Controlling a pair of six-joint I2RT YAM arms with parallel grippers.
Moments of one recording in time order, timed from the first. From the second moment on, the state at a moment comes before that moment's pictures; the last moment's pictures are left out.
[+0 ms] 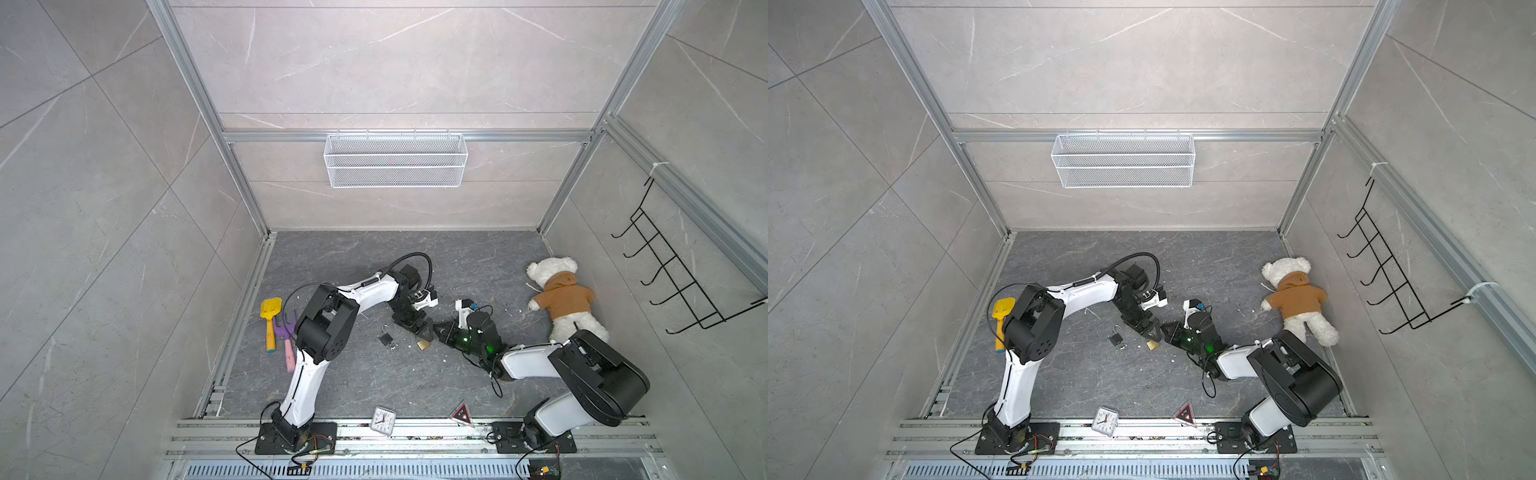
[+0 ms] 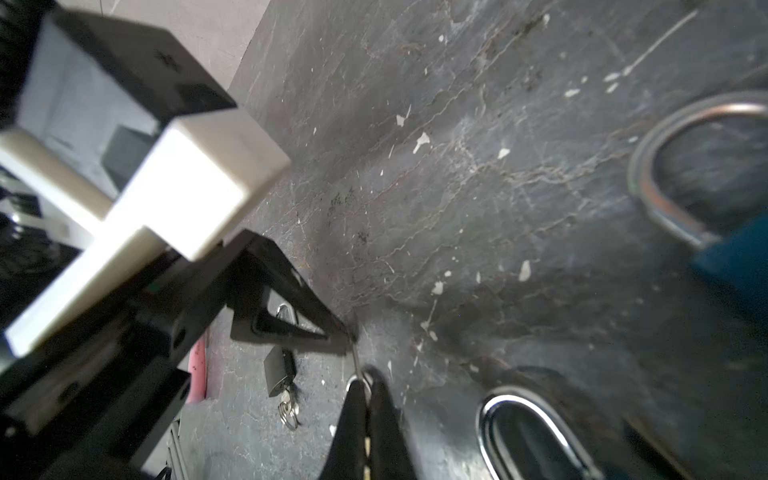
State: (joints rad) left arm -0.69 2.13 1.58 -0.90 0.59 0.14; right arm 0.58 1.55 0.36 0.67 -0.20 0.94
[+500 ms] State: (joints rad) left arm -0.64 1.69 1.25 -0.58 0.38 0.02; right arm 0.62 1.64 0.43 0.65 -0.14 0.95
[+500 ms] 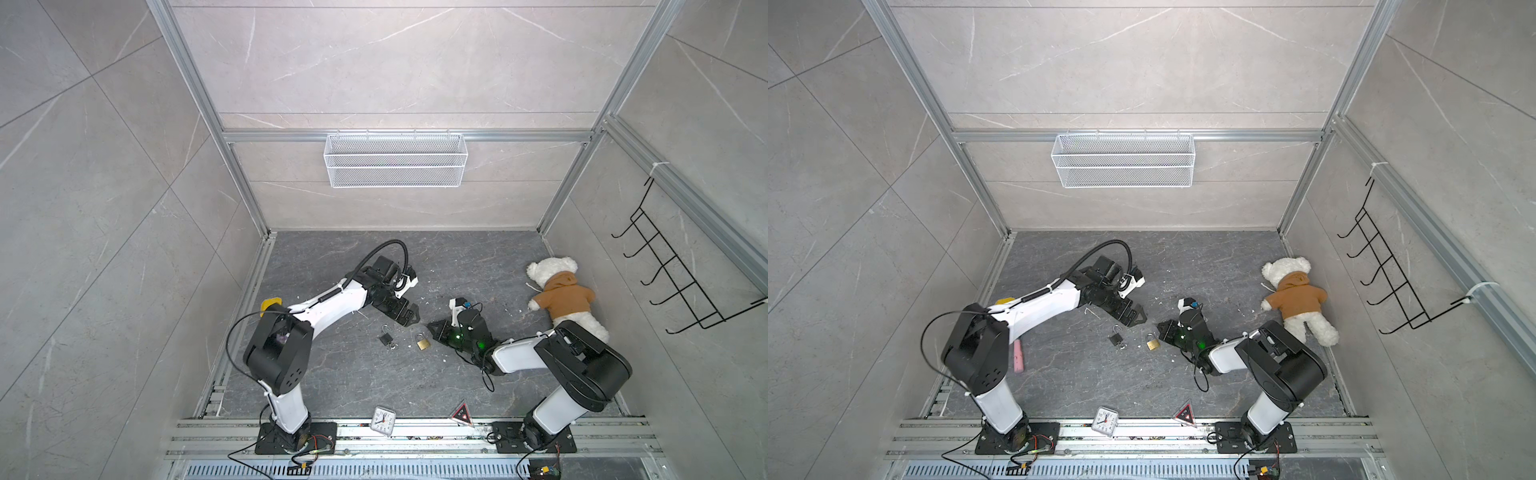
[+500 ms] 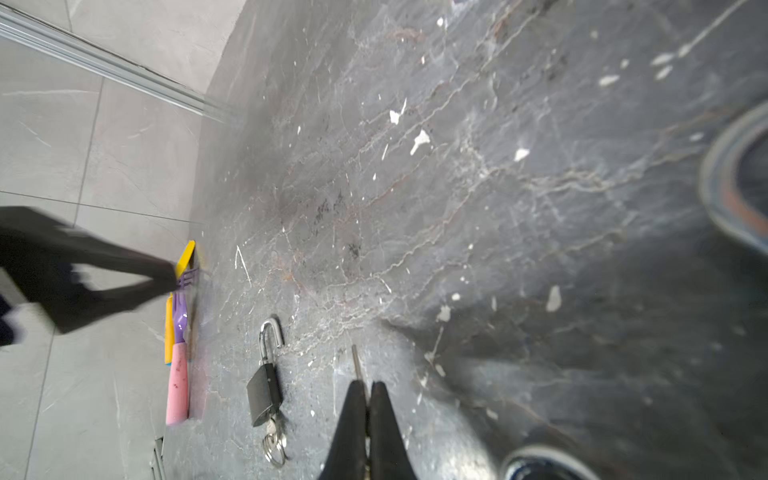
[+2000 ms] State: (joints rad) left arm -0.66 1.04 0.55 -0.01 0.14 -0.37; right arm 0.69 1.29 0.69 -0.05 -0.11 0.76
